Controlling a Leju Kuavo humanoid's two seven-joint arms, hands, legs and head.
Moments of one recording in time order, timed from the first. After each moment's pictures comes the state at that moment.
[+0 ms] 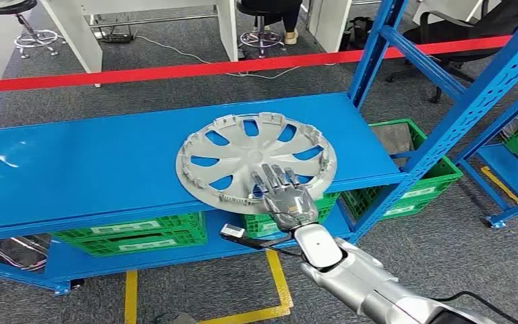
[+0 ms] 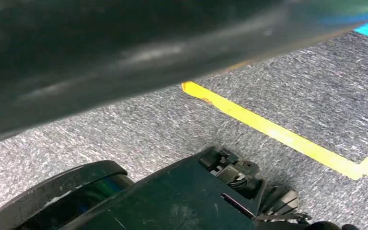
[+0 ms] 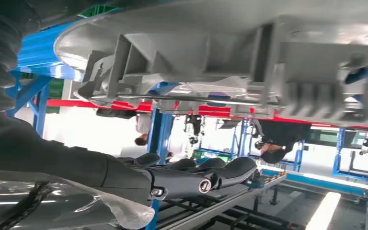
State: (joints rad) left arm -0.16 -0.16 -0.47 -0.19 -0.21 0.36 -0.37; right arm -0.37 -0.03 0.64 -1.00 1.57 -0.55 0.34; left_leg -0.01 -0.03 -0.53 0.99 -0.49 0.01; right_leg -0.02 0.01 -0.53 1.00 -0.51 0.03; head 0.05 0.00
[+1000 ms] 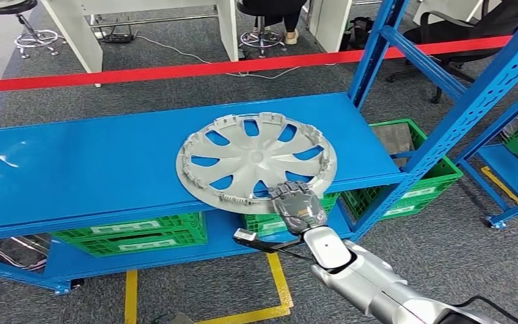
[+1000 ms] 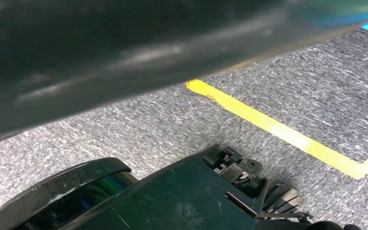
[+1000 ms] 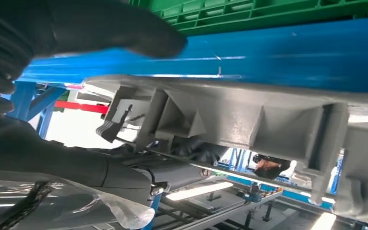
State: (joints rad) left arm -0.15 -0.16 -0.41 -0.19 -0.24 0.35 -0.37; right arm -0.35 -0.05 0.62 -0.96 1.57 -0.51 0.31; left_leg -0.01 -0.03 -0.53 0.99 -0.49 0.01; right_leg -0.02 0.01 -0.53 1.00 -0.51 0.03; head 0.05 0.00
